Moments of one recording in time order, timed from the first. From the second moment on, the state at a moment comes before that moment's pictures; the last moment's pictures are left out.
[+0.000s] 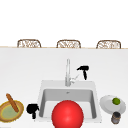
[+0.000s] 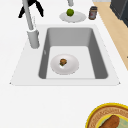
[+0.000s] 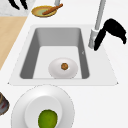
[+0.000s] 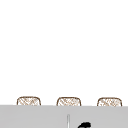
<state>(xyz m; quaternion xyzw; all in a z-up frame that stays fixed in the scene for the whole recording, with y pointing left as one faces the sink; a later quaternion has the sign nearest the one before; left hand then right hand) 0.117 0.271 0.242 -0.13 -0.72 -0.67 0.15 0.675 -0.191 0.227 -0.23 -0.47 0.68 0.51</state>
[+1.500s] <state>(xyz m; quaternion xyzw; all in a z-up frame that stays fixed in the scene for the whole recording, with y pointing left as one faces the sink) 0.117 0.271 0.242 -0.13 -0.72 -0.67 0.15 0.486 -0.237 0.216 -0.24 -0.44 0.69 0.52</state>
